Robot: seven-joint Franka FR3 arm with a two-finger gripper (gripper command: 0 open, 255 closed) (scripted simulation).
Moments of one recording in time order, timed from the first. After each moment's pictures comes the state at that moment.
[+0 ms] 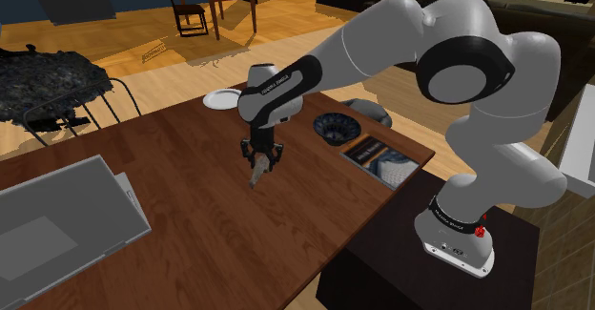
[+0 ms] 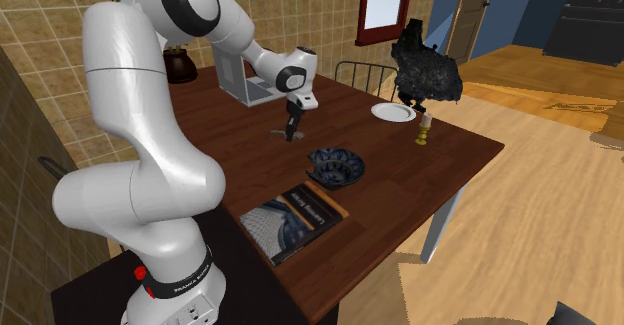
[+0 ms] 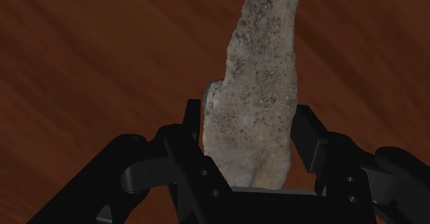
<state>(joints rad) -2.17 -0.49 2.50 -1.95 0.64 2.23 0.95</state>
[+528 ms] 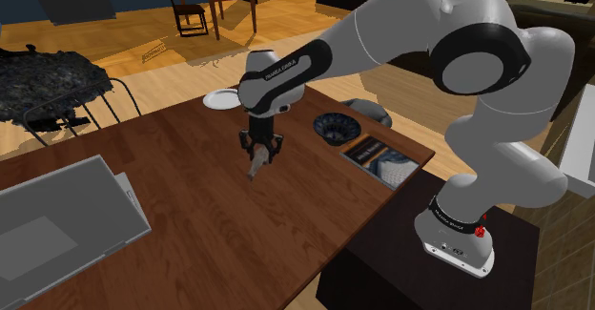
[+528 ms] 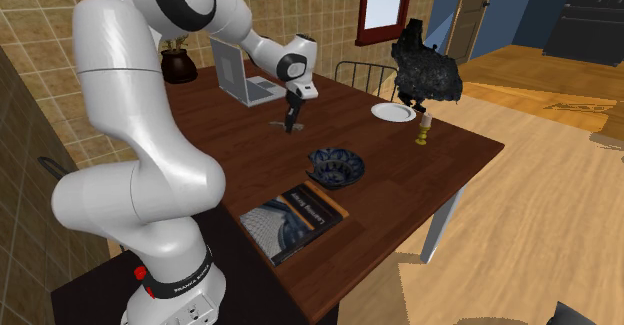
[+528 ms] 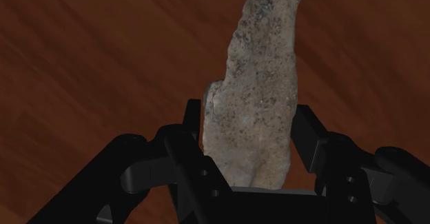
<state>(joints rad) -2.14 -0.43 2.47 -1.94 0.57 2.17 1.00</state>
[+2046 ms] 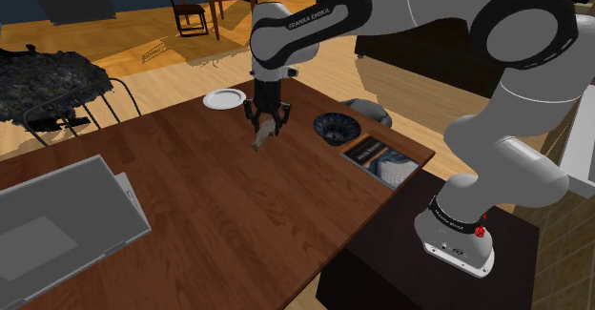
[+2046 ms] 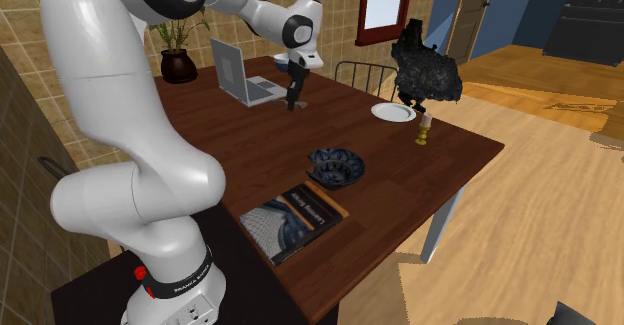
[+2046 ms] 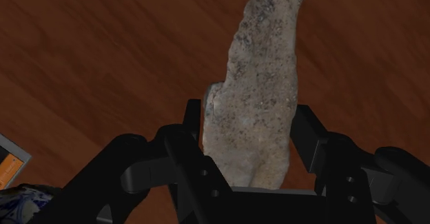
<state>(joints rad) -2.09 -0.22 2.37 -1.91 0.39 2.00 1.11</state>
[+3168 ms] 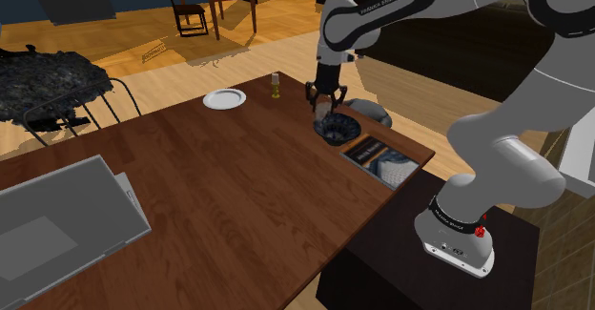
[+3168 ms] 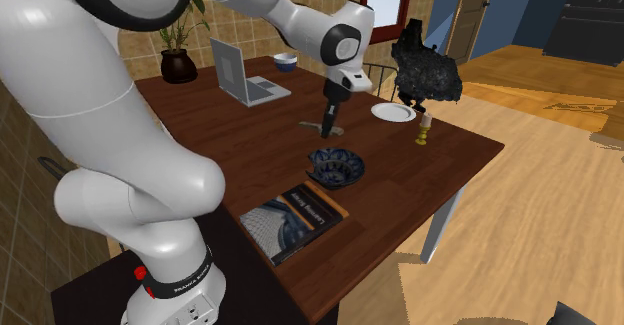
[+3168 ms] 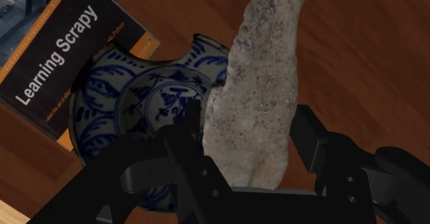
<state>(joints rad) -2.22 0.16 2.21 -2.22 0.06 2.03 0.96</state>
